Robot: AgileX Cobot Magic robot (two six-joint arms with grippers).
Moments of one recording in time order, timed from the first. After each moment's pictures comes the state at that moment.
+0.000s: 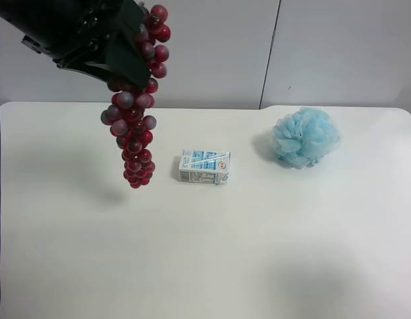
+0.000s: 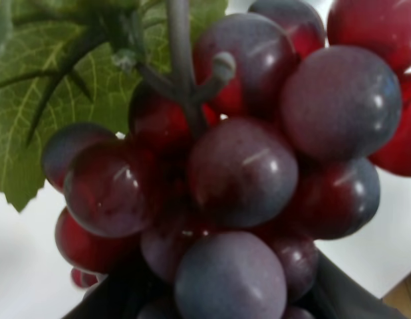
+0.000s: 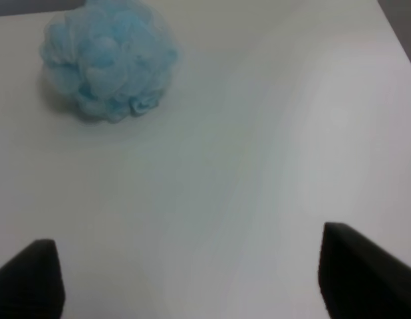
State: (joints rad) left arm -0.56 1.38 -1.29 -0.31 0.88 0.01; right arm 0.05 0.00 -0.51 -0.08 1.06 0.08
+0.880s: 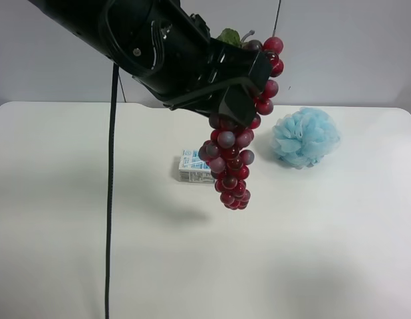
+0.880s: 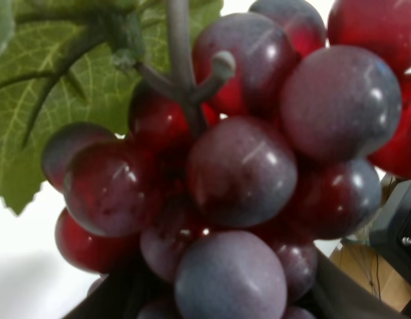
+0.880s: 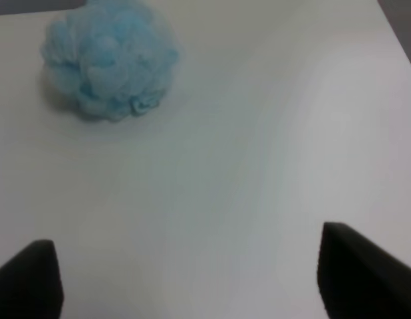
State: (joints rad) left arm -0.86 1.52 -1.28 -0.38 0.63 0.02; right arm 0.05 0.00 -0.51 -0.03 1.06 0.01
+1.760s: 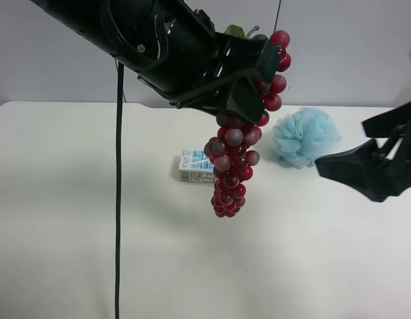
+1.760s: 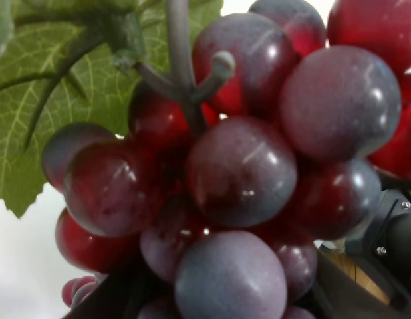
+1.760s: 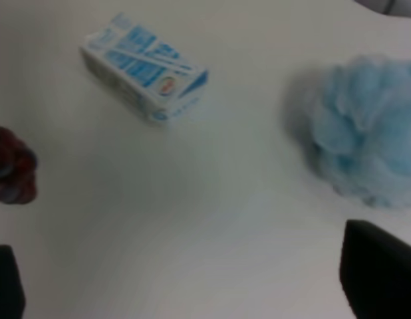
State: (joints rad) left arm -0.86 1.52 -1.28 -0.43 0.61 0.04; right arm 0.37 0.85 -0.59 0.38 0.55 -0.62
